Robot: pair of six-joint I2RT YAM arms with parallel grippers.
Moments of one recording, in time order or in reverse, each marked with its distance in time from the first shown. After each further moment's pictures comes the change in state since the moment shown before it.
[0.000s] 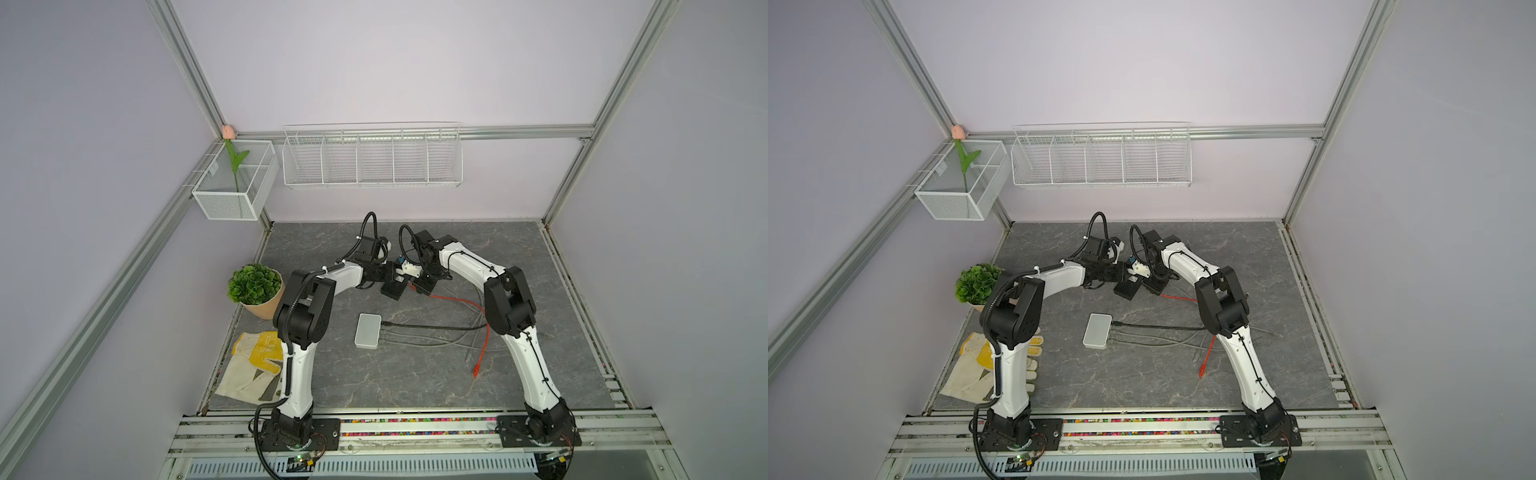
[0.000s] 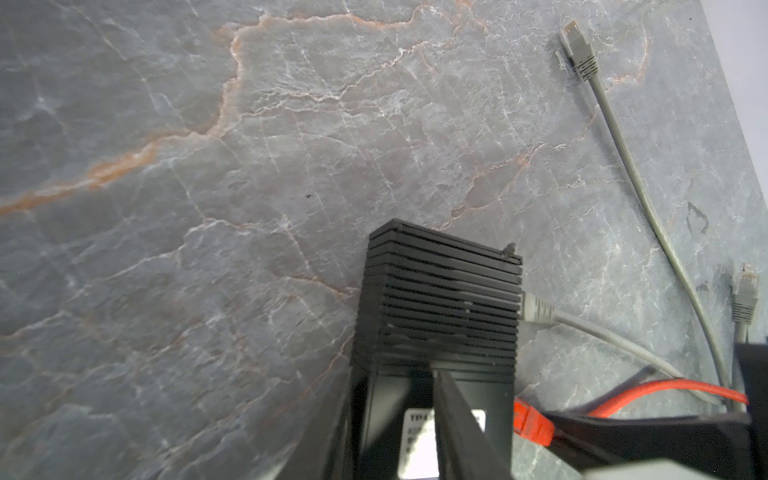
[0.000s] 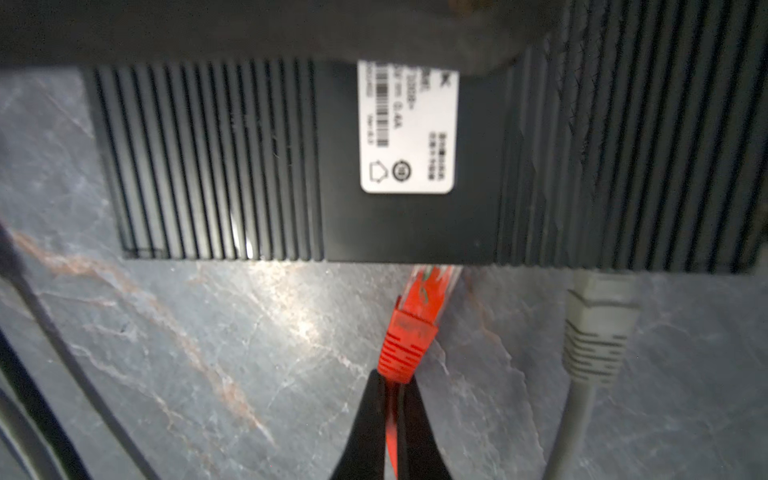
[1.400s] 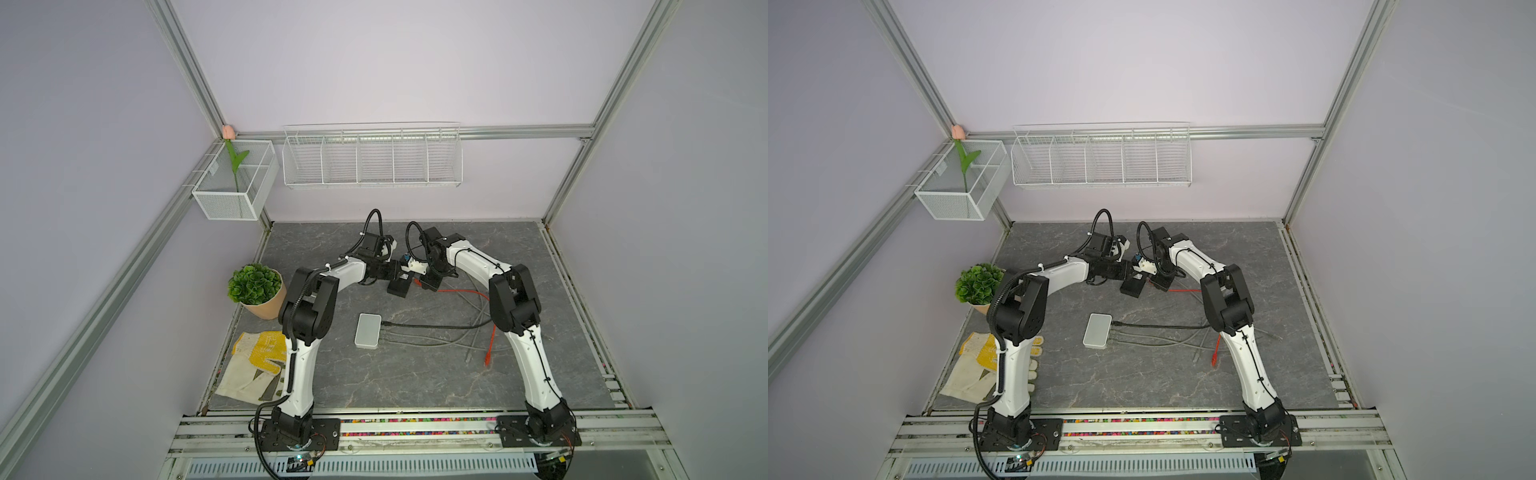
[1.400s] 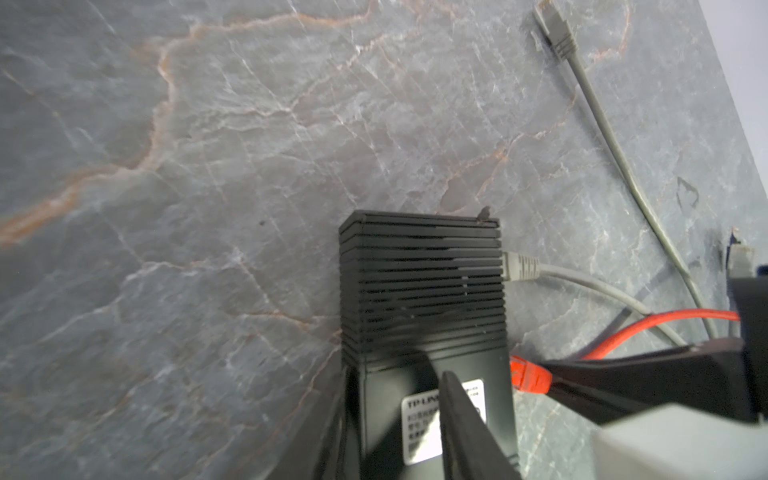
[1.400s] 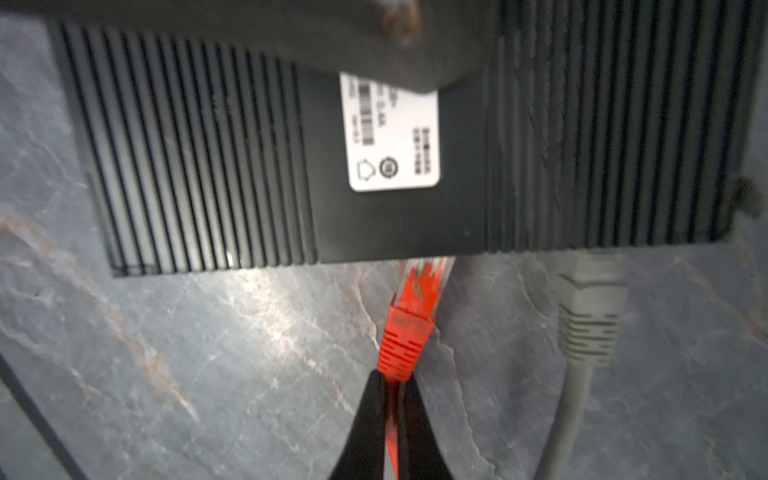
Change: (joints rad) left arm -0.004 0.055 0.101 -0.082 0.055 0.069; right arm -0.050 -0.028 -0.073 0.074 -0.003 -0.106
